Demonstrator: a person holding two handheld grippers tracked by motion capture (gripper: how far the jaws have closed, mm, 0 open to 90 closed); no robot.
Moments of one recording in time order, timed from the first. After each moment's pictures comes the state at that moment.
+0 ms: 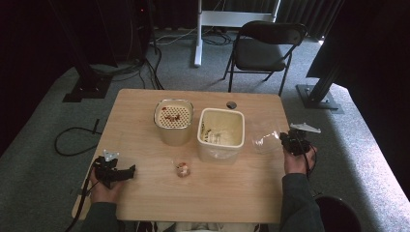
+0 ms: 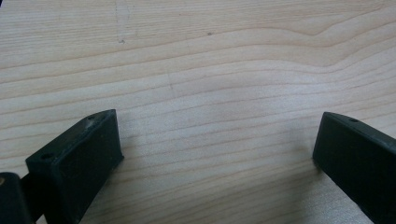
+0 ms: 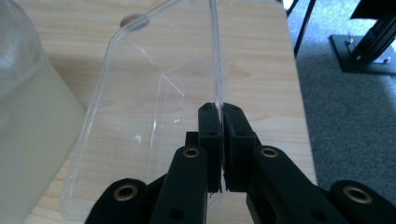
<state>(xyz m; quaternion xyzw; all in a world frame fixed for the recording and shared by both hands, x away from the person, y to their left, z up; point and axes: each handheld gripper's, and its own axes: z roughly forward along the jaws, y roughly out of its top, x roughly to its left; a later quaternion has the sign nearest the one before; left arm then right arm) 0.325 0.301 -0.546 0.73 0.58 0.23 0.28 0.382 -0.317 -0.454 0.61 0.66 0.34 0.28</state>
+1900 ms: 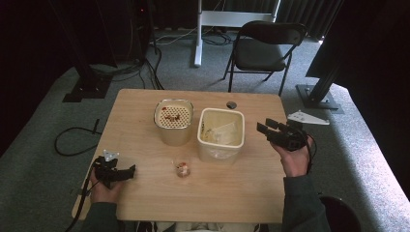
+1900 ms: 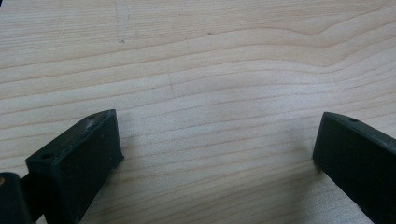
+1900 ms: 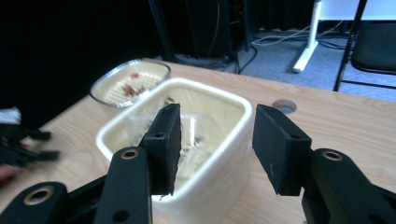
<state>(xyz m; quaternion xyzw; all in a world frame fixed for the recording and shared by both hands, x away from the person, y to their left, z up) 0.325 0.301 -0.546 0.73 0.58 0.23 0.28 0.341 -0.265 -0.361 0.44 0.71 0.52 0.19</state>
